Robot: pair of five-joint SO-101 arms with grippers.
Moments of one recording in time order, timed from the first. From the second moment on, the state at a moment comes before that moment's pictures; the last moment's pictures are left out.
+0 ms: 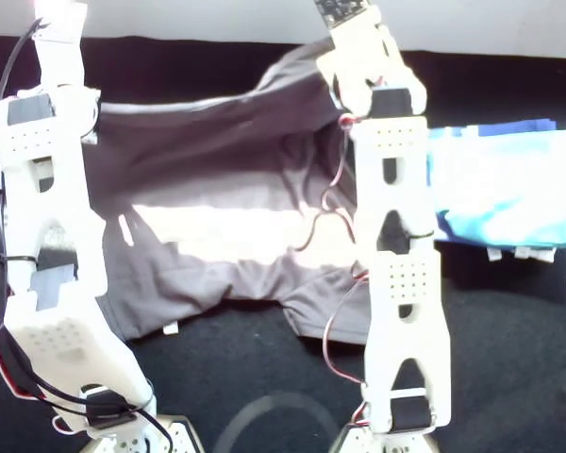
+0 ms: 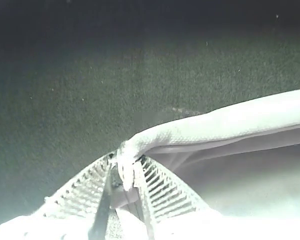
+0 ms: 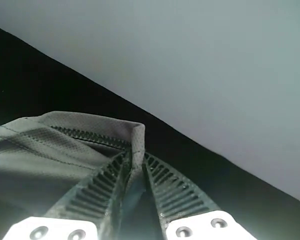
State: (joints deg) left arm -21.5 23.3 -24.3 57.8 -17.9; right arm -11.3 58.1 -82.7 58.0 26.9
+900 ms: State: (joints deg) left arm -21.5 23.3 -11.2 62.6 -17.9; right arm -11.3 71.6 -93.8 73.5 26.9
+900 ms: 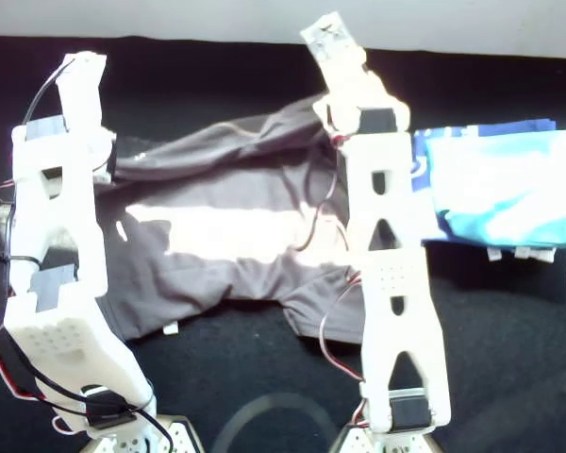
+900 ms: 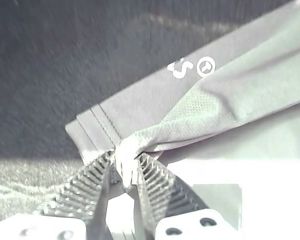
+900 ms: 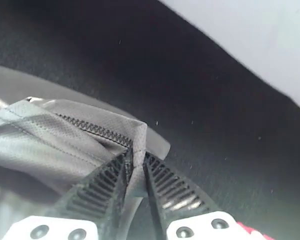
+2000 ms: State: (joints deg) left arm -25.6 -6.2 18.9 80.7 -28.4; right arm -7.2 12.9 -44.9 100.4 15.1
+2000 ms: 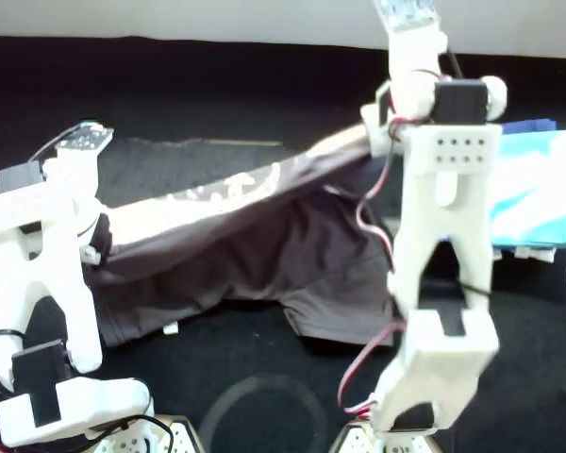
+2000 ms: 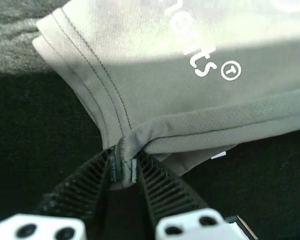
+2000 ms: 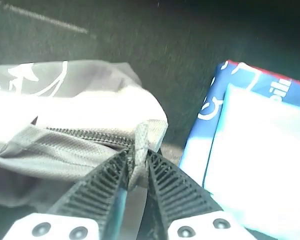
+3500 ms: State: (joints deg) left arm -26.7 -7.1 31.2 82.2 -42.1; right arm 0.9 -47.8 57.8 64.7 24.8
